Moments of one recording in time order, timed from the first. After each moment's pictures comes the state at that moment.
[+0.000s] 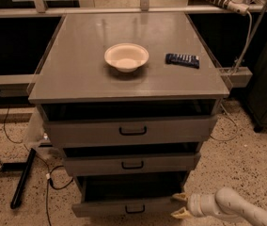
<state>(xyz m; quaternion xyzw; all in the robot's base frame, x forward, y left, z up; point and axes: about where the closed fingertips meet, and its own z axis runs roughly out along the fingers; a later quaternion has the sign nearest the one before) 0.469 -0.219 0.224 -0.58 0.72 0.19 0.34</state>
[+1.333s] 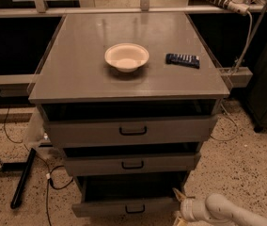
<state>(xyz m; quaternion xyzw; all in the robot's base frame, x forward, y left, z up) 0.462 -0.200 0.182 -0.60 0.72 0.17 0.33</state>
